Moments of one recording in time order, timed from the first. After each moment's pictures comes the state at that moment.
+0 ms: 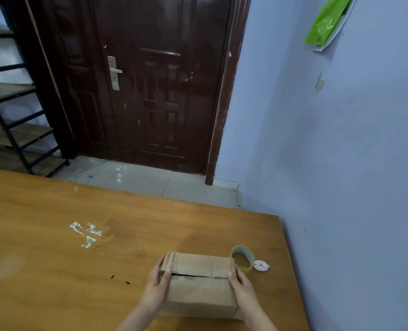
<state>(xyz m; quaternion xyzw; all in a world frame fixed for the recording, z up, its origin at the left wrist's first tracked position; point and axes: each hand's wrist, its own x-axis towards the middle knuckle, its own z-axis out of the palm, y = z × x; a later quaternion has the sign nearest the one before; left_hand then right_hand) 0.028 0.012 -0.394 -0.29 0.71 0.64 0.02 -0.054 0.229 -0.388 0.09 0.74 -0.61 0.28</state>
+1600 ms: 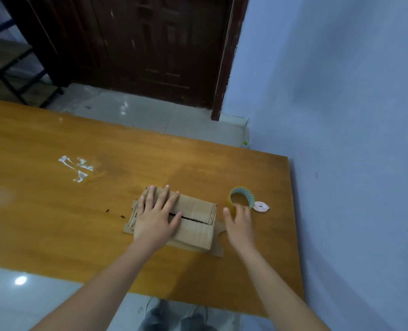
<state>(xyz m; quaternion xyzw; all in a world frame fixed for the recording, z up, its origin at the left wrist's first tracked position) 0.002 0.022 -0.415 -0.15 0.98 0.09 0.05 -0.086 0.234 -0.430 -0.02 0.93 -0.34 0.14</state>
